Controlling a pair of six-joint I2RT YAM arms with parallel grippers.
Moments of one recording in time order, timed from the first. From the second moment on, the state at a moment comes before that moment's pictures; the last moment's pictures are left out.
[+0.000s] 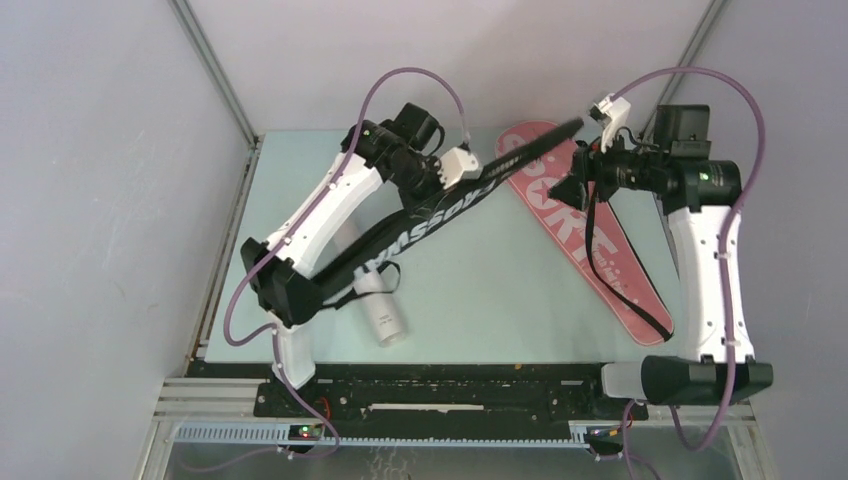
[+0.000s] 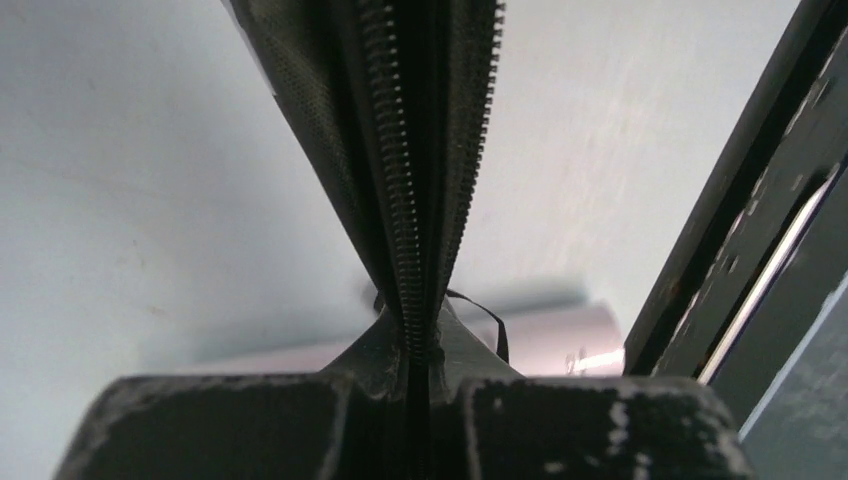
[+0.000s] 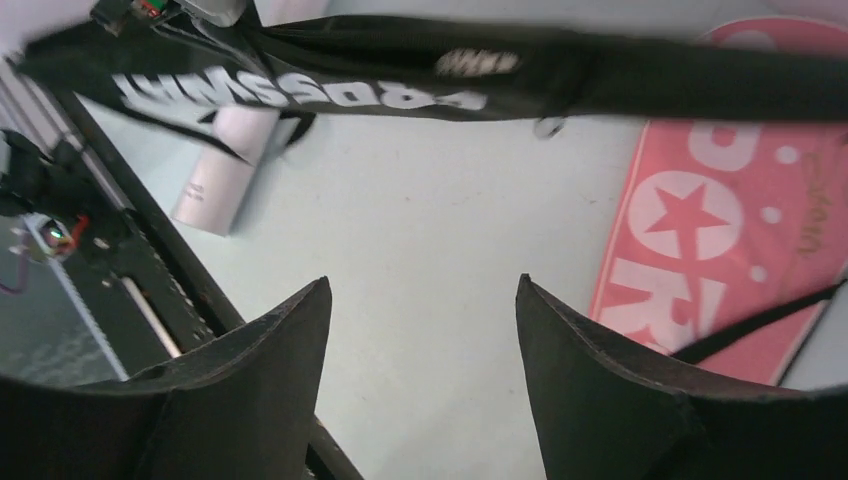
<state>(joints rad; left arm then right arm) -0.64 1.94 2.19 -1.31 0.34 0.51 -0.03 1.37 1.74 -1.08 -0.79 -0.34</state>
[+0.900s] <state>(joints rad) -0.64 1.59 1.75 -1.46 0.24 0.94 0.28 1.13 1.32 -1.15 -0.56 -0.75</state>
